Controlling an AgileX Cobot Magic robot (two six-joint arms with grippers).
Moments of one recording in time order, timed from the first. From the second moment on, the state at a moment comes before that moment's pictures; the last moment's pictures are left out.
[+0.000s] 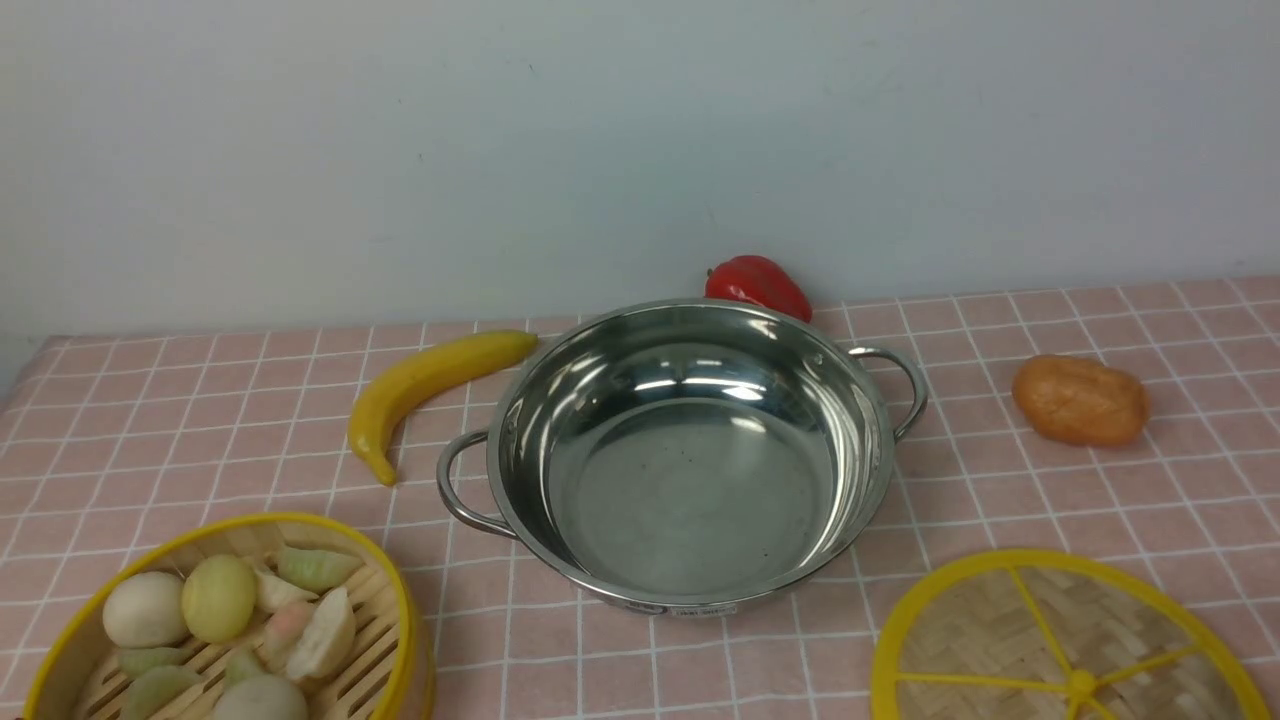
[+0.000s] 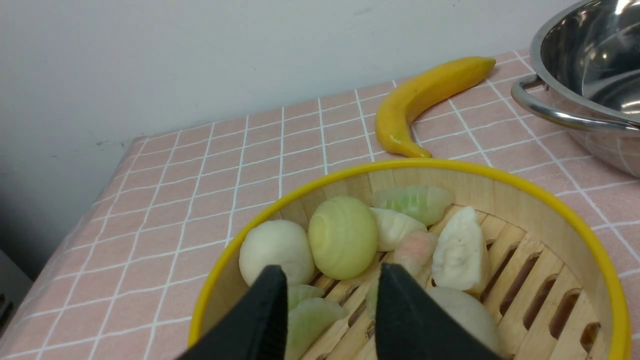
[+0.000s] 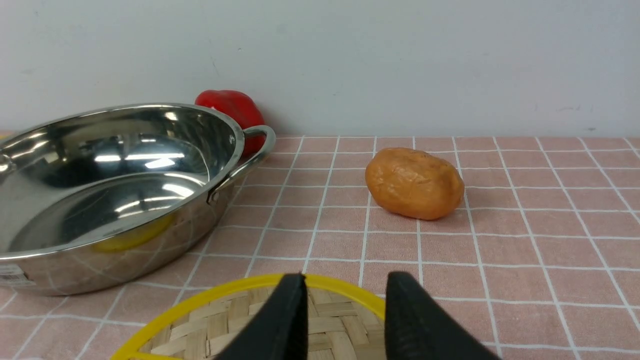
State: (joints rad) right arm 0.14 0.00 0.01 0.13 0.33 0.05; left arm 0.13 0.00 0.01 -0.17 0.34 0.40
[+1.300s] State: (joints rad) right arm 0.14 0.00 0.01 0.13 0.33 0.05; left arm 0.13 0.00 0.01 -0.82 0.14 0.28
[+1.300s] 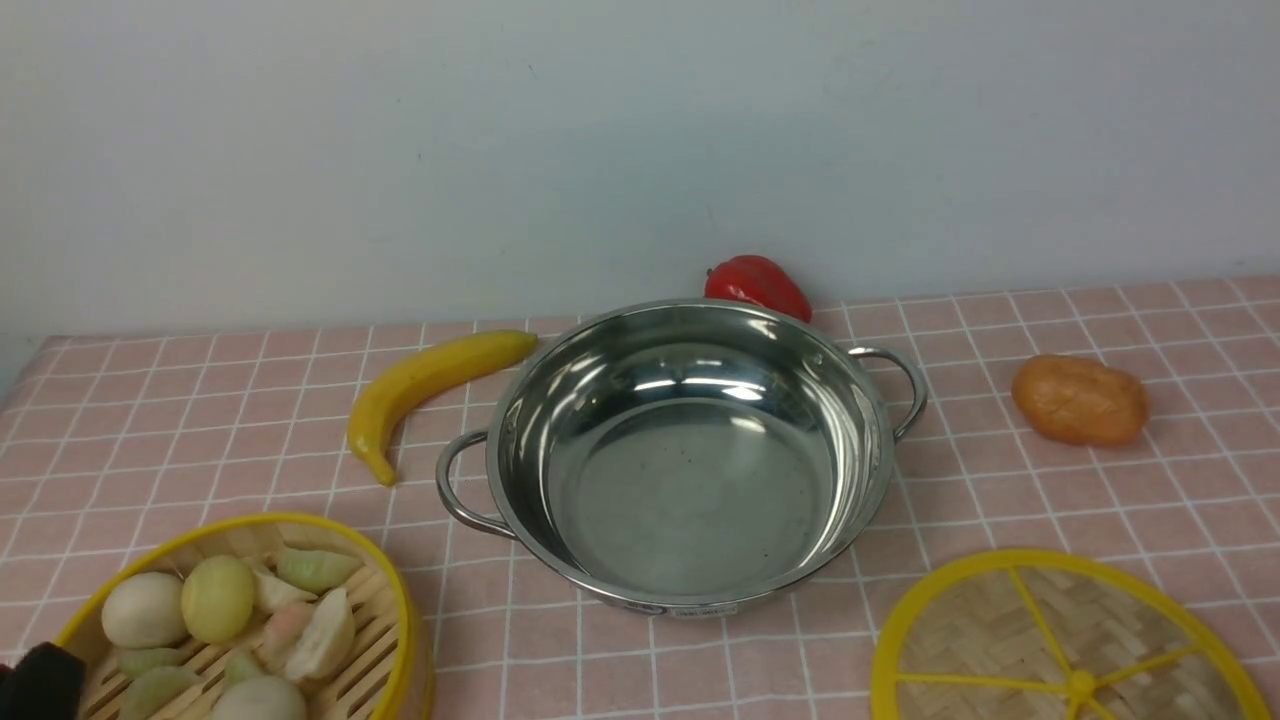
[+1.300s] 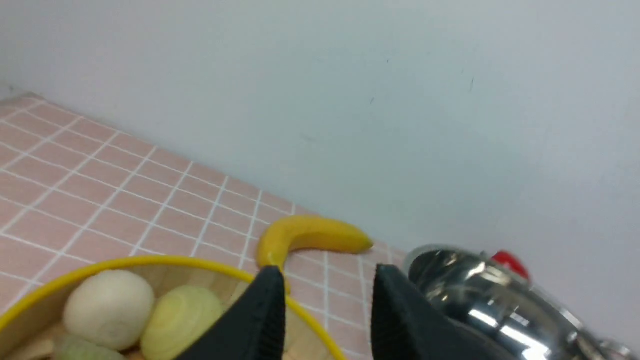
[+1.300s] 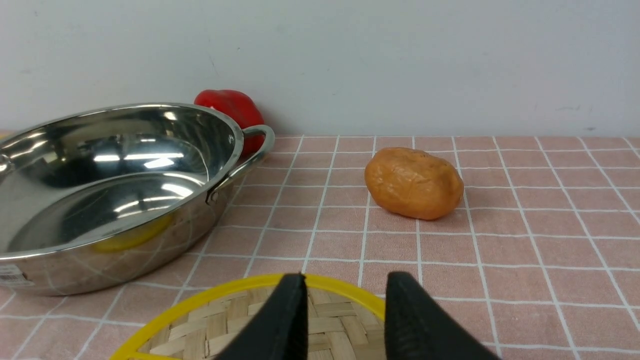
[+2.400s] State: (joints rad) right arm 0.14 0.00 0.01 0.13 0.33 0.05; left arm 0.12 1.26 -0.83 -0.47 1.21 0.53
